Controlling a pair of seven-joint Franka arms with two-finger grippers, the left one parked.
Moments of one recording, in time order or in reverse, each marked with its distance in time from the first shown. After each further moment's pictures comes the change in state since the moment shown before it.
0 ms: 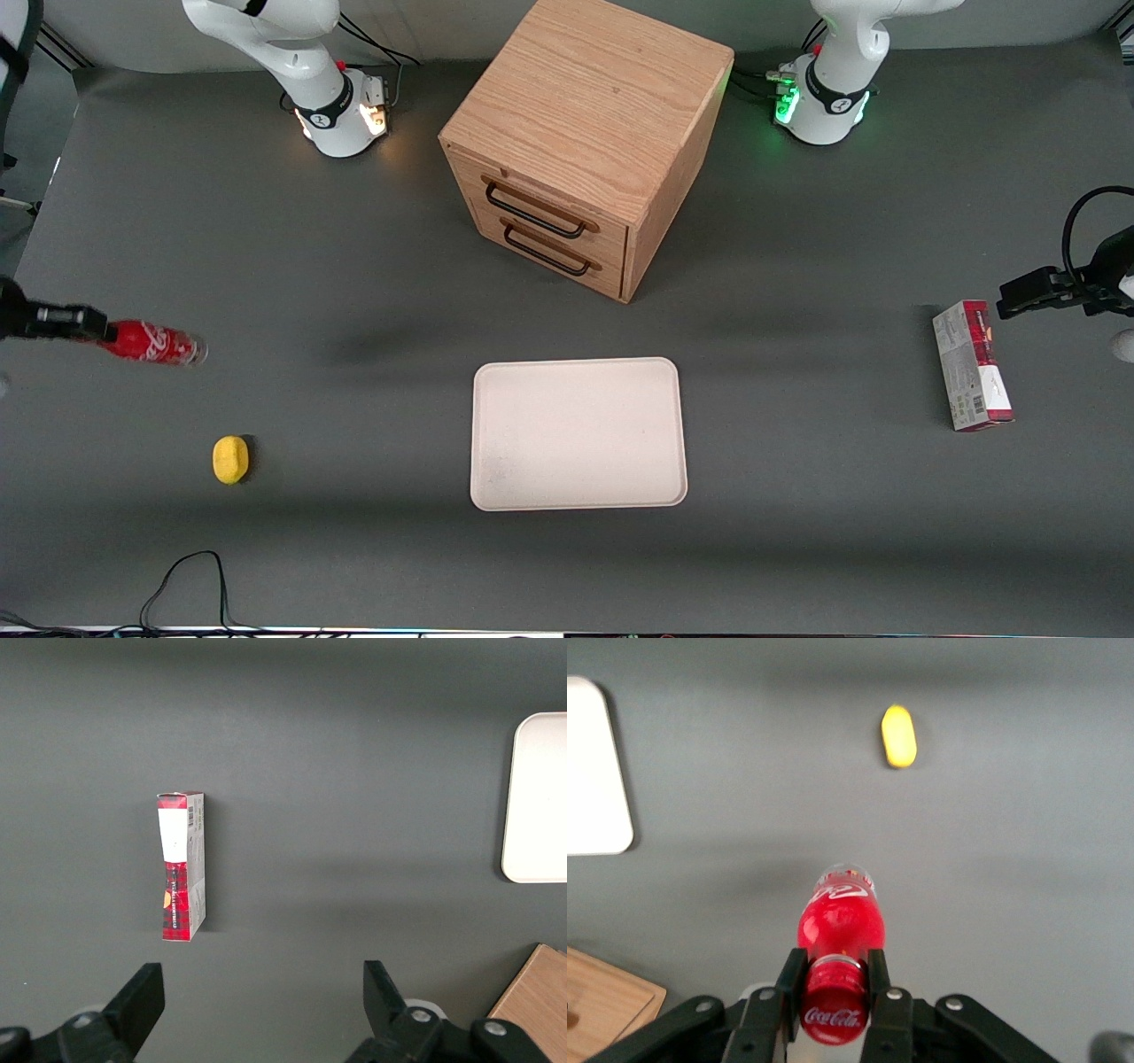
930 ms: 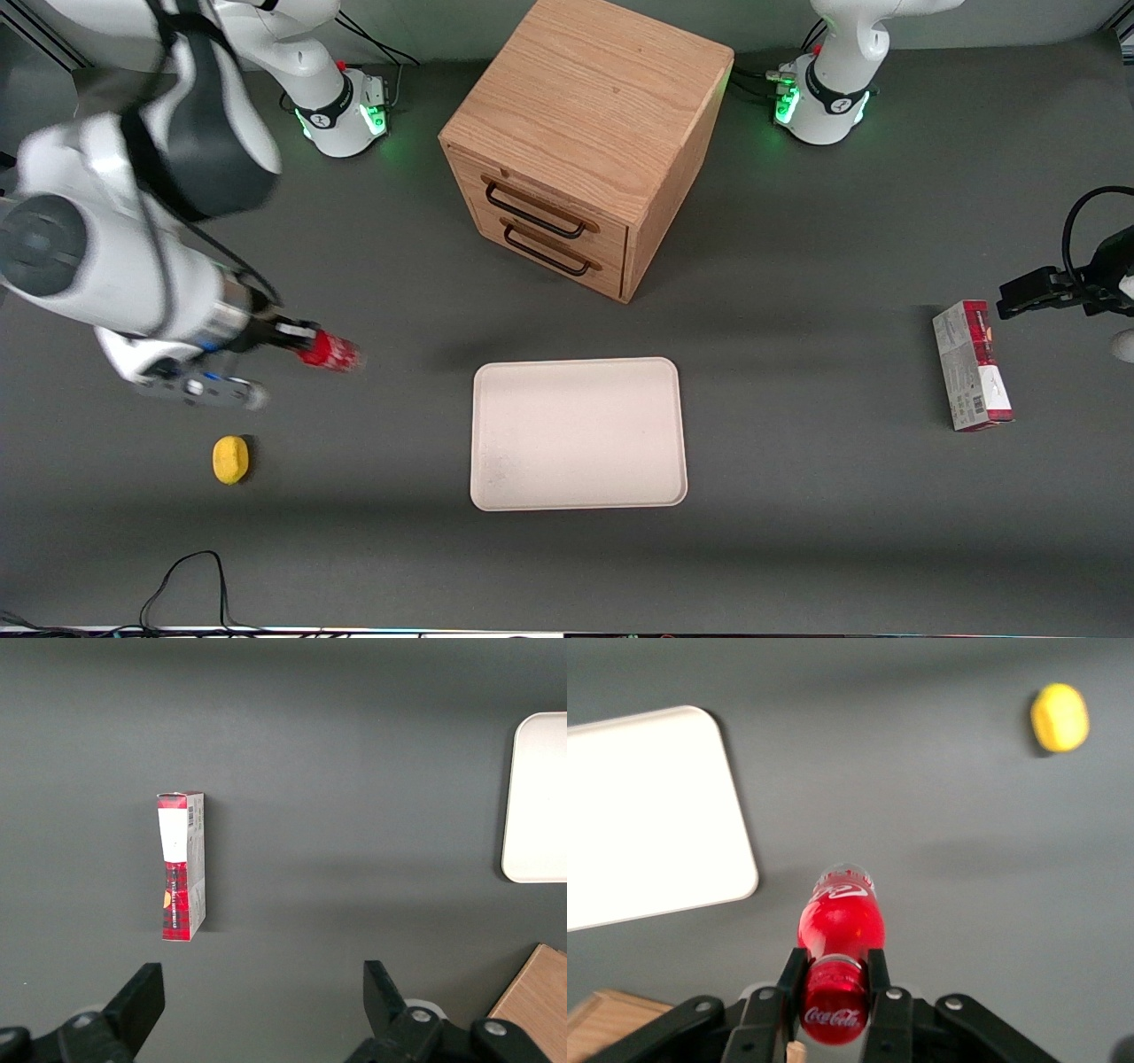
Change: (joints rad) arm 0.353 0.231 0.016 0.120 0.018 0.119 0.546
